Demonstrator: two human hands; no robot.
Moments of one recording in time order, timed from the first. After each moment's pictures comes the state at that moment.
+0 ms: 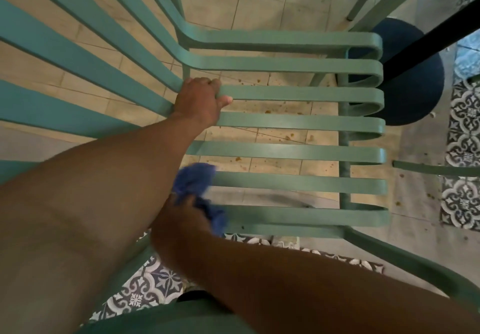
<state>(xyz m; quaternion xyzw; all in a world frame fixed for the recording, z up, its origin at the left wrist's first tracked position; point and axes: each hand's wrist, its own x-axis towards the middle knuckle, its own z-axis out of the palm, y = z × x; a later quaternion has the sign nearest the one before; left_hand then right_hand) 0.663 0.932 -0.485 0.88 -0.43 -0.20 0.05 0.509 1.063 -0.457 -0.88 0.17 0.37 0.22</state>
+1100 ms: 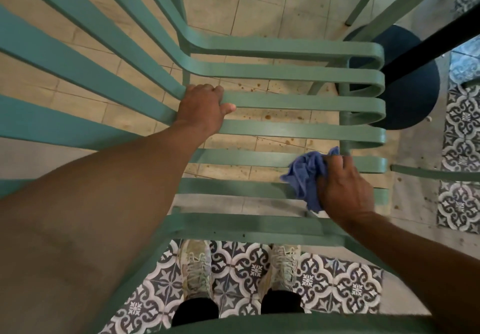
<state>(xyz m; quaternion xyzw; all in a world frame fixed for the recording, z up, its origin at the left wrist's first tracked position) 0.666 0.934 -0.481 0.88 -0.43 -0.21 0.04 0.372 0.853 -0.462 -0.89 0.42 0.08 0.14</state>
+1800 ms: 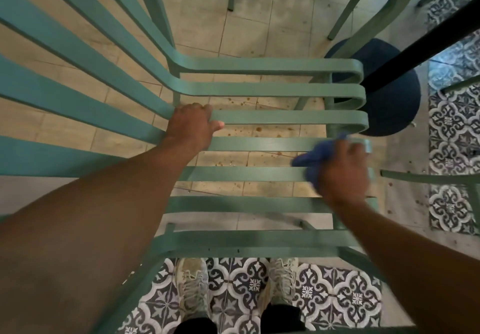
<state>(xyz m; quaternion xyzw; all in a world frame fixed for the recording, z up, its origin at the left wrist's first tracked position) 0.668 0.926 -0.477 0.88 -0.42 -0.23 0.01 0.396 0.822 -0.471 -0.83 0.55 -0.02 0.09</state>
